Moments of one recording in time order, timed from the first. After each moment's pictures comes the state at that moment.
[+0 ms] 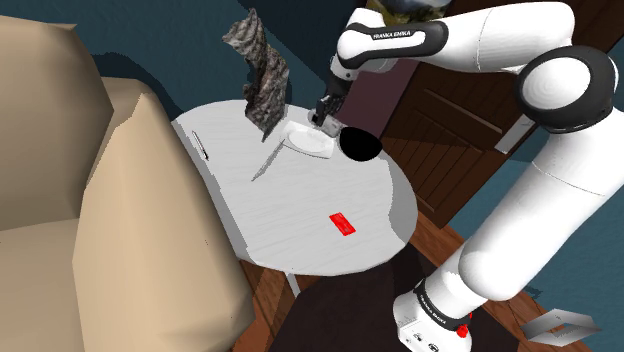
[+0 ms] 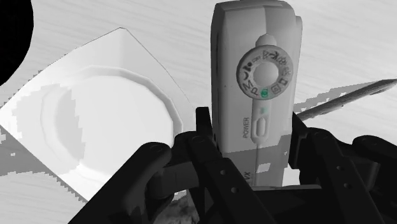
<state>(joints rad) -0.03 0.12 -0.06 -1.86 0.03 2.03 -0.30</state>
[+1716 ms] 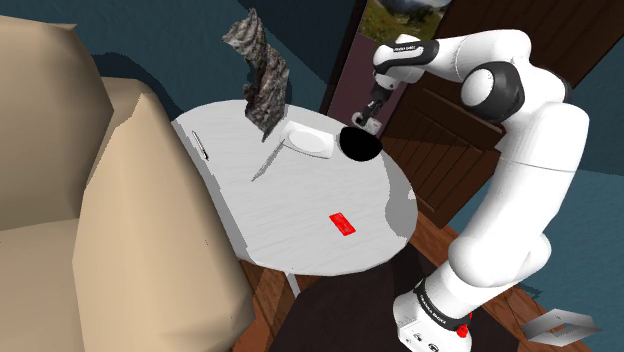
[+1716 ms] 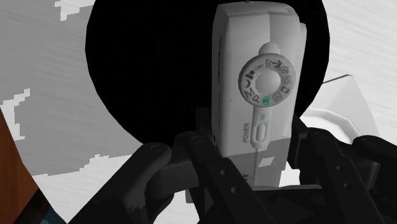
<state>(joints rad) -0.33 0.40 -0.22 -1.55 0.13 1.97 -0.77</state>
